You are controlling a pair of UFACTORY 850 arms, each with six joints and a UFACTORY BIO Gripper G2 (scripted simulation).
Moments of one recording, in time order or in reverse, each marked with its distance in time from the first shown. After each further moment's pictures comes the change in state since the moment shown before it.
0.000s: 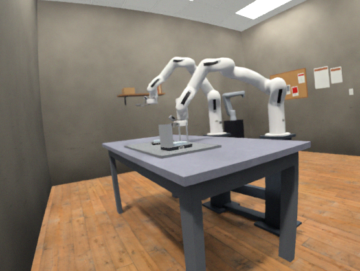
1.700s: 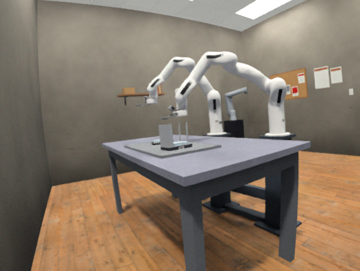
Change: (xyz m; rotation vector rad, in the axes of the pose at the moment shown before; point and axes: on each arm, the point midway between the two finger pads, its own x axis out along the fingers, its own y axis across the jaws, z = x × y) left arm -0.002 0.004 0.072 -0.001 0.001 0.037; right arm 0.000 0.000 0.000 0.000 0.000 0.000
